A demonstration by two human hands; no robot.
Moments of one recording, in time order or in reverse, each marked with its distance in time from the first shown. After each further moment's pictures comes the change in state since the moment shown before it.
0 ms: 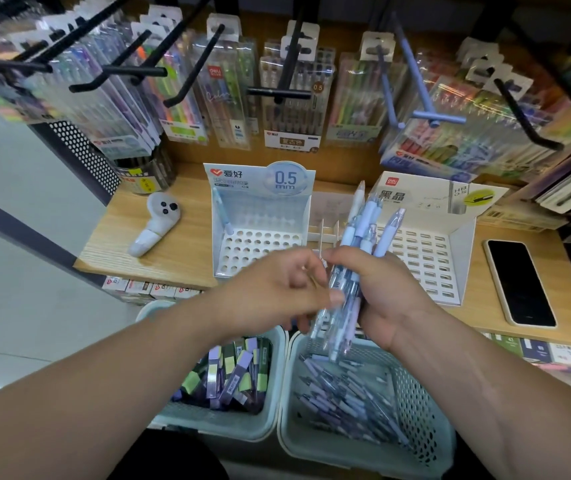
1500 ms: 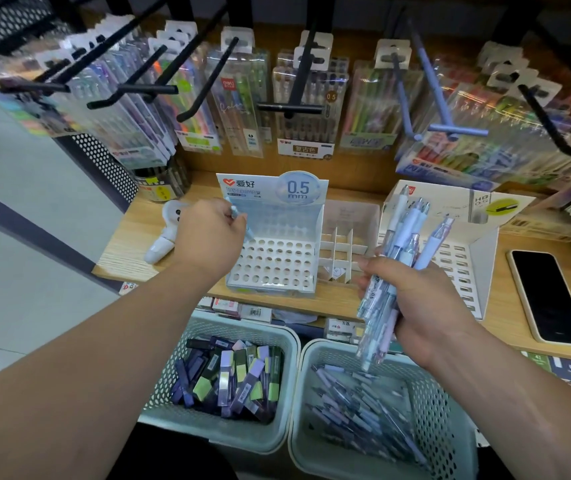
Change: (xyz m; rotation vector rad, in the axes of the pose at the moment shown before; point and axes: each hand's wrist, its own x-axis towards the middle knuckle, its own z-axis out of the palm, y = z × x) left_hand 0.050 -0.045 -0.089 0.569 0.941 -0.005; right_hand 0.006 -0.003 -0.023 0.016 0.114 -0.097
